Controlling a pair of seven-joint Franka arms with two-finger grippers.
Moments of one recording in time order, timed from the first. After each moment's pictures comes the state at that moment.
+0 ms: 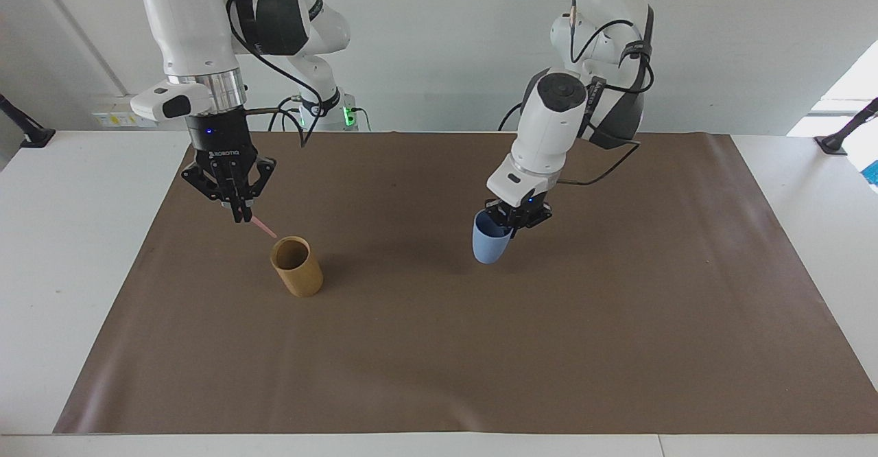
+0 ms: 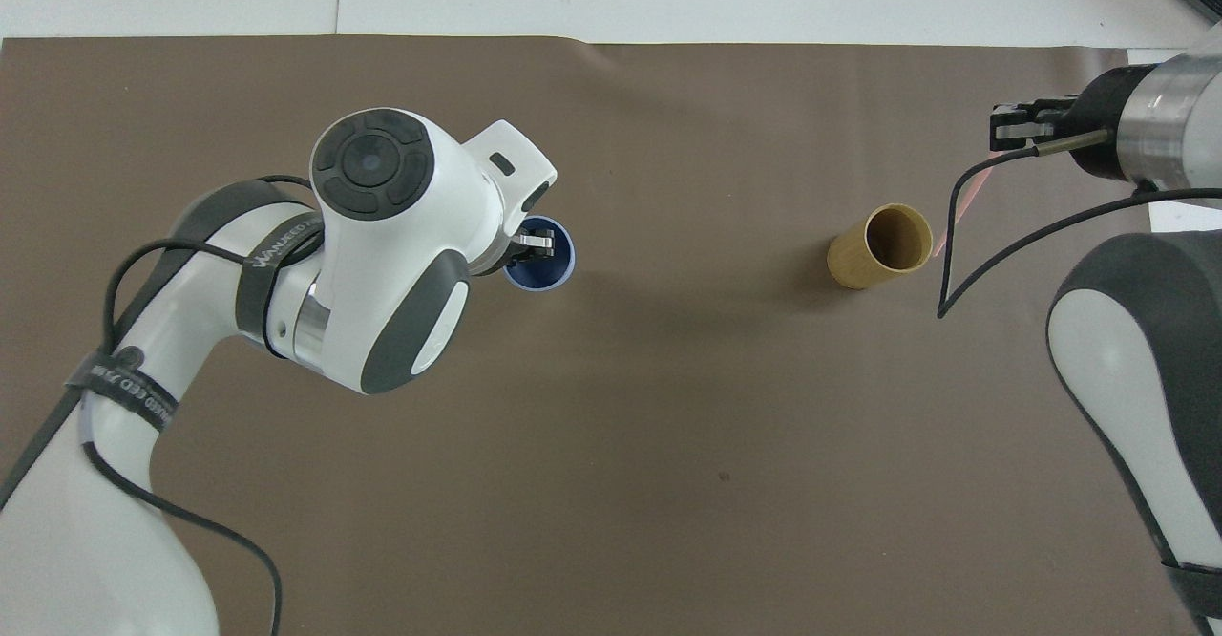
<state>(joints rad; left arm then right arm) -0.46 0.34 -0.10 -1.63 -0.02 2.04 -0.45 0.14 0.05 -0.06 -1.68 -0.03 2.17 -0.05</state>
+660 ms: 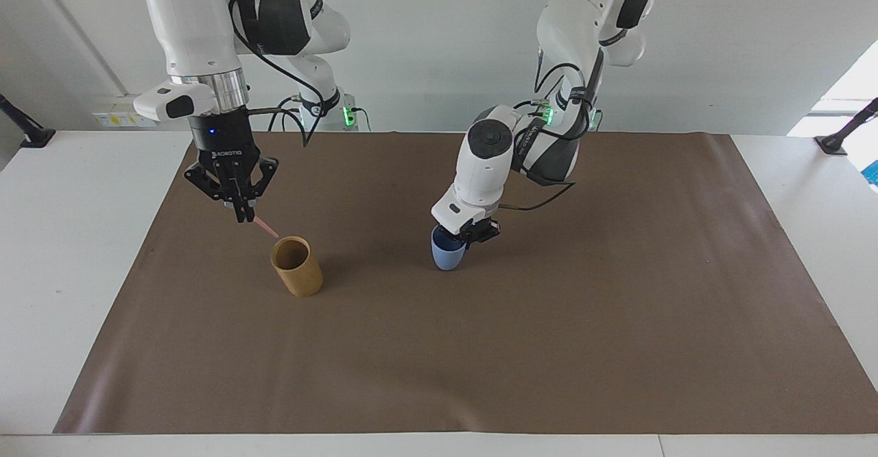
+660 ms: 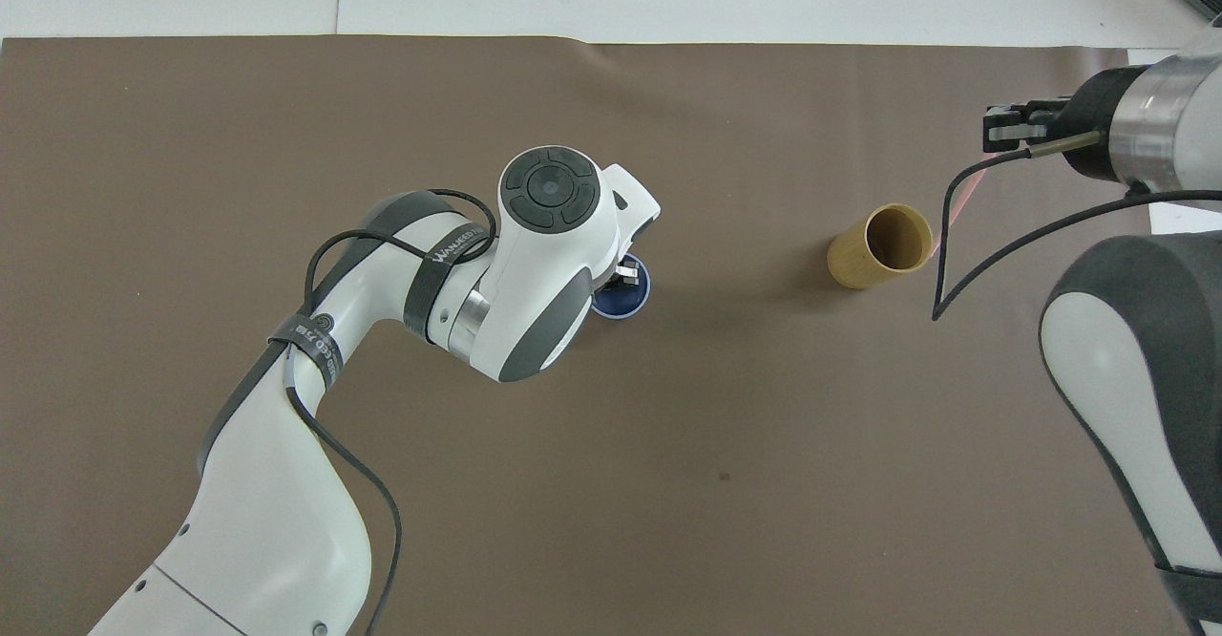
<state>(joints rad) -0.56 0.51 -0.10 -1.52 -0.03 2.04 -0.52 0.15 0.05 -0.06 -1.68 -0.03 2.17 -0.05</state>
